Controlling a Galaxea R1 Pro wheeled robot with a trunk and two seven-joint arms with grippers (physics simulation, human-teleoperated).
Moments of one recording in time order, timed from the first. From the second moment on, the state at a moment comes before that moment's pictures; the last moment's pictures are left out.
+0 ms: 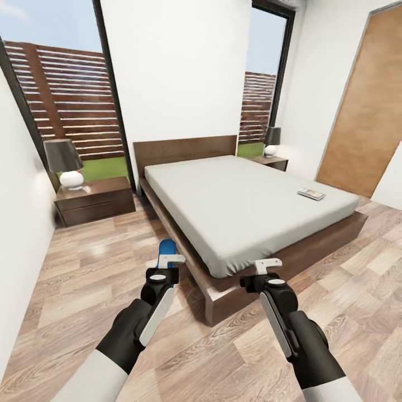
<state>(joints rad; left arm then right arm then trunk) -0.60 -0.11 -0.41 -1.19 0.36 0.66 0.63 -0.48 0.04 0.19 -1.40 -0.07 0.88 -0.23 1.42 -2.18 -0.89</state>
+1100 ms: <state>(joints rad) -0.60 -0.11 -0.41 -1.18 0.36 0.66 0.63 -0.48 0.04 0.19 -1.40 -0.07 0.88 -0.23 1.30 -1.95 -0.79</state>
